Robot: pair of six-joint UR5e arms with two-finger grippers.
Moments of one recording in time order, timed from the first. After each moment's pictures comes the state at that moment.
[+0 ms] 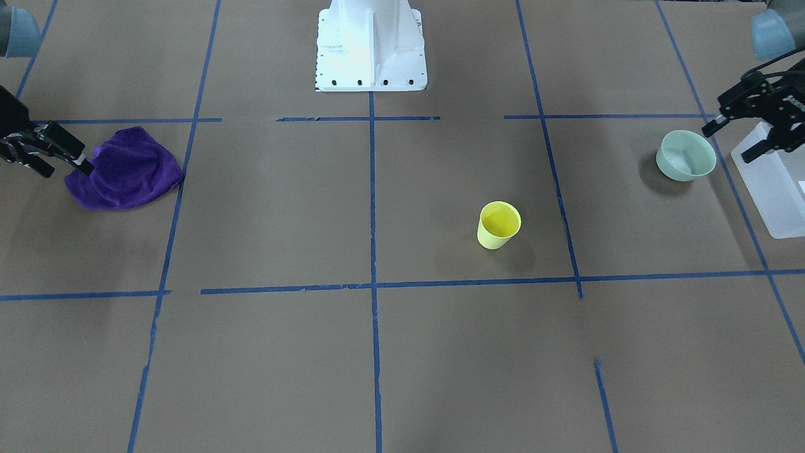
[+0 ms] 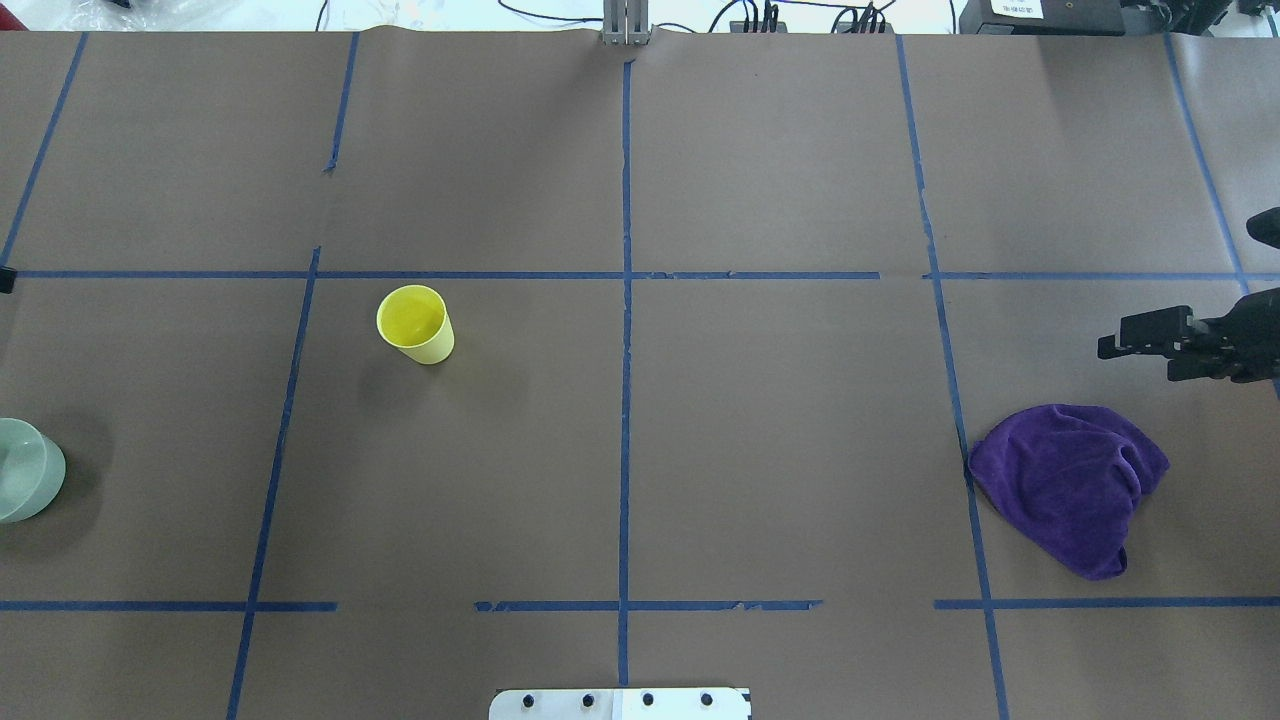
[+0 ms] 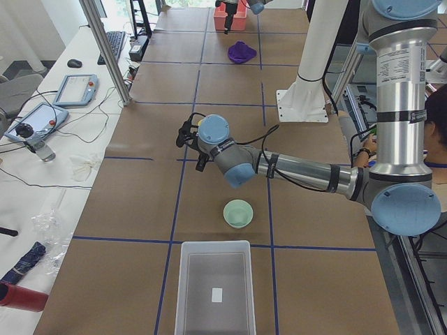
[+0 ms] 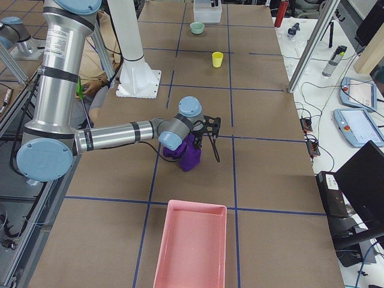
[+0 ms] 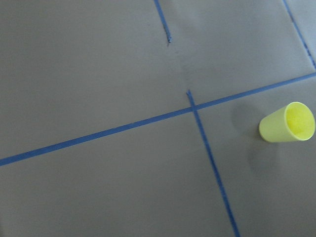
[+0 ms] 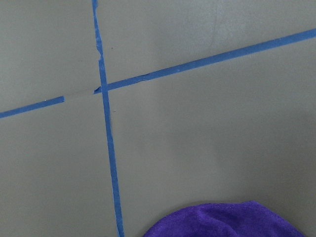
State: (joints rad) left arm -1.24 -1.48 -1.82 -2.44 -2.54 -0.72; right arm 1.03 -1.77 1.89 -0.81 2.25 1.15
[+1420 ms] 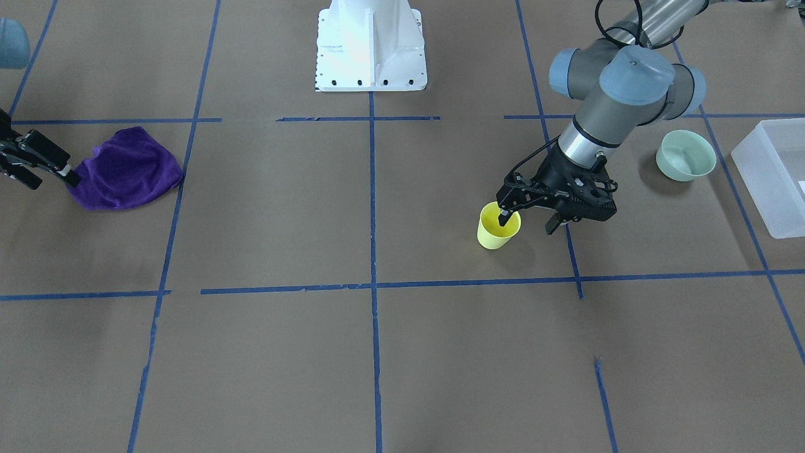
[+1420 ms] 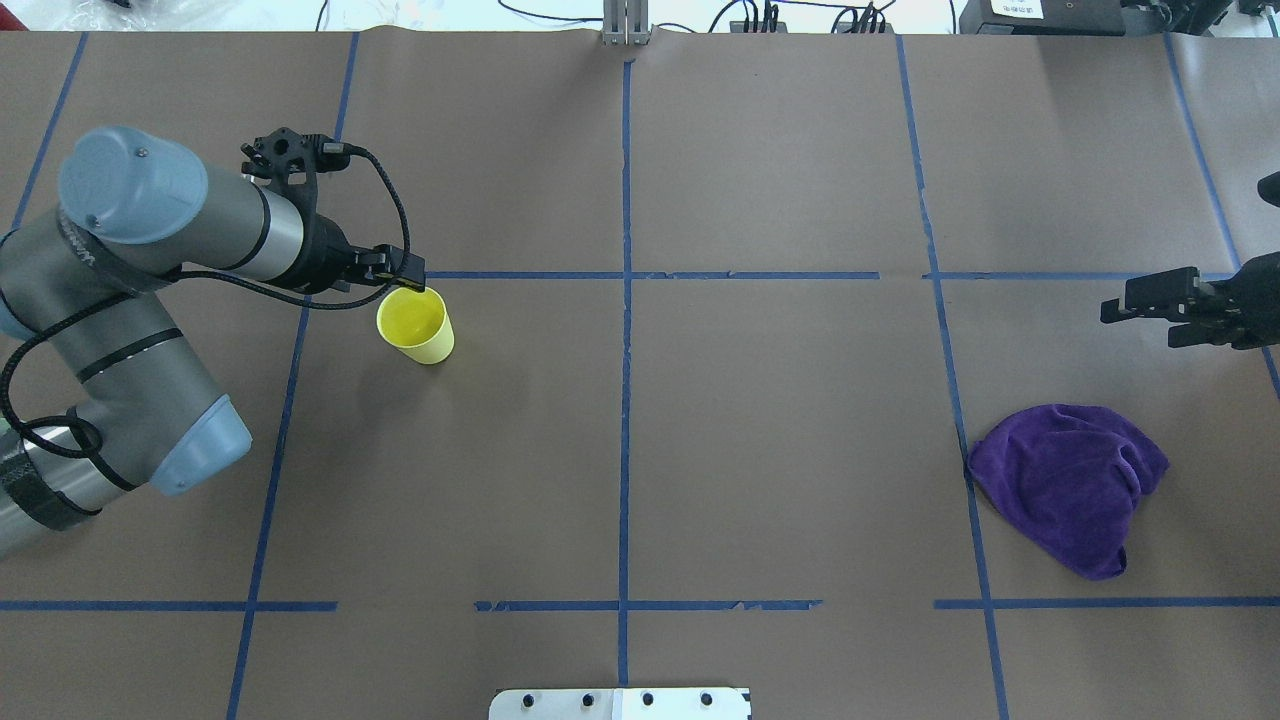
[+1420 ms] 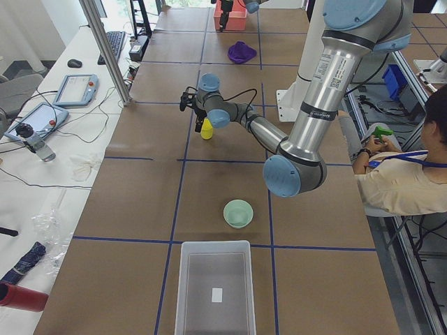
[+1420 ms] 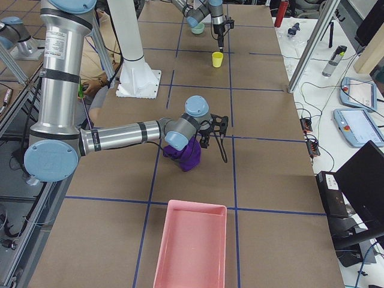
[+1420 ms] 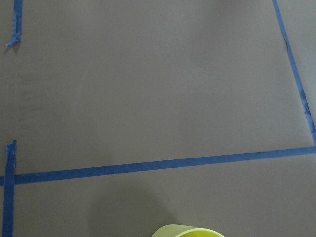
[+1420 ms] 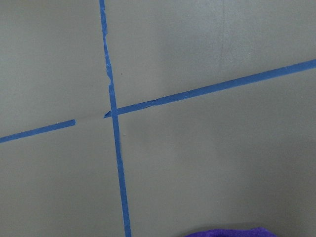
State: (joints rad) left arm -0.75 -1.95 -1.69 -2.08 -1.97 -1.06; right arm 1.07 -1.72 1.85 -0.81 2.28 1.14
